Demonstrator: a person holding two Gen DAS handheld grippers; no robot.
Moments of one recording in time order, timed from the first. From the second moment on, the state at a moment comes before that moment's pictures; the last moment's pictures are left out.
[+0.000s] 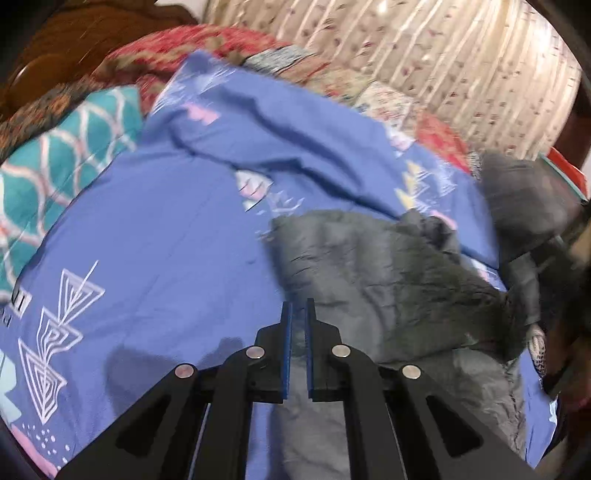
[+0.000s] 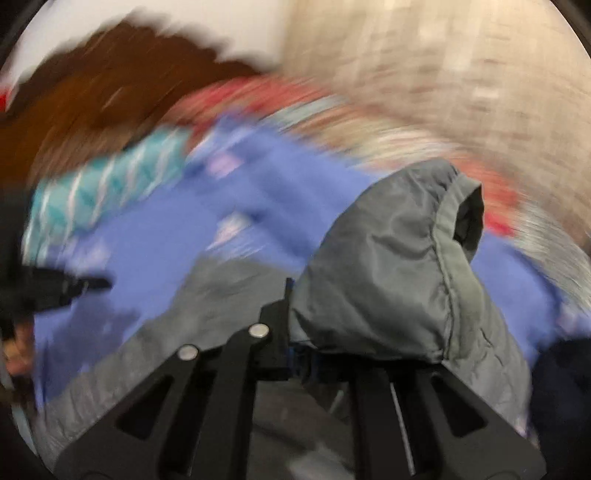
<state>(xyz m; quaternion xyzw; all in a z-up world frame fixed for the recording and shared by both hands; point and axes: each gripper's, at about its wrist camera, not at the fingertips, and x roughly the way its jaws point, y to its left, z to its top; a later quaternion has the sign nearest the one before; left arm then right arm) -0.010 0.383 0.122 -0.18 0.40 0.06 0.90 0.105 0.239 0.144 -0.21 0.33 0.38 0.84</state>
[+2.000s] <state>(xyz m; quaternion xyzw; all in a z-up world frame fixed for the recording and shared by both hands) -0.264 0.313 0.047 -0.17 0.53 -0.05 0.83 -0.220 -0.187 0.046 0.23 0.55 0.30 0.75</state>
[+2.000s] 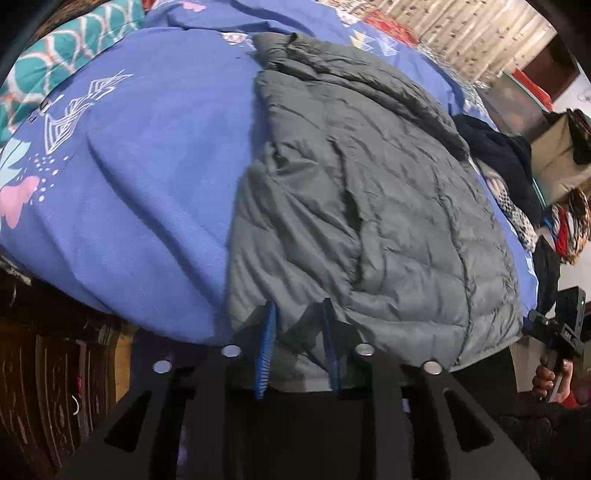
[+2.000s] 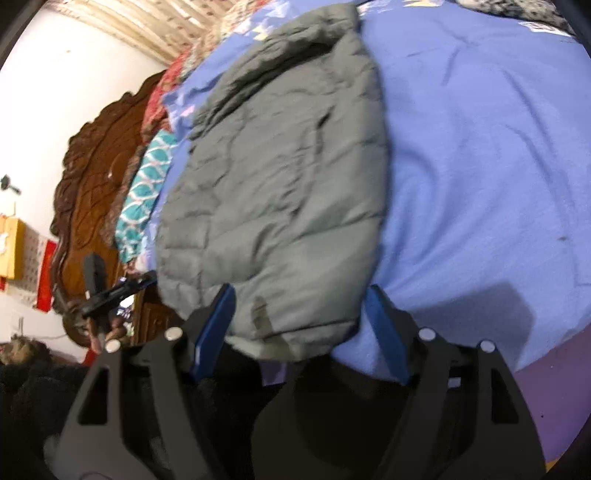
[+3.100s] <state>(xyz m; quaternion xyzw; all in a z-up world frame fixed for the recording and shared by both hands) -0.086 0.345 0.196 -0.30 0.41 -0.11 0.85 0.000 -0.168 0.182 0.29 0.40 0.36 0.79</state>
